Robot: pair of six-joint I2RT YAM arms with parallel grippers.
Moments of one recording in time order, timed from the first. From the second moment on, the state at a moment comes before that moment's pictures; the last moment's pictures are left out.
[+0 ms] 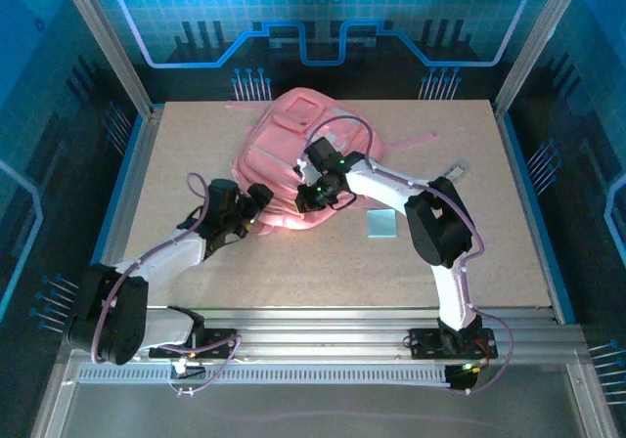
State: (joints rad) left arm -0.30 1.28 0.56 0.02 0.11 -1.19; right arm 0.66 2.07 1.58 -0.64 -0.42 0.33
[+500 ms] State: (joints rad) left arm -0.37 1.49 0.56 0.27 -0.01 -1.31; right arm 0.66 1.99 1.49 -0.61 -0.36 0.30
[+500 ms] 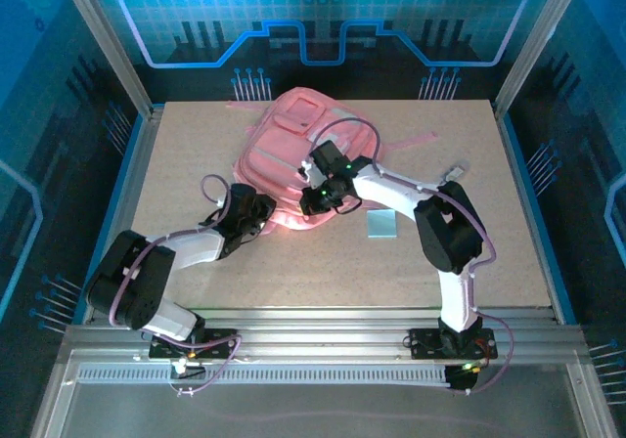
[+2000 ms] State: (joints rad) left arm -0.32 1.16 0.64 -0.04 -0.02 -1.02; right arm 0.42 1.77 1.51 -0.70 -0.28 0.22
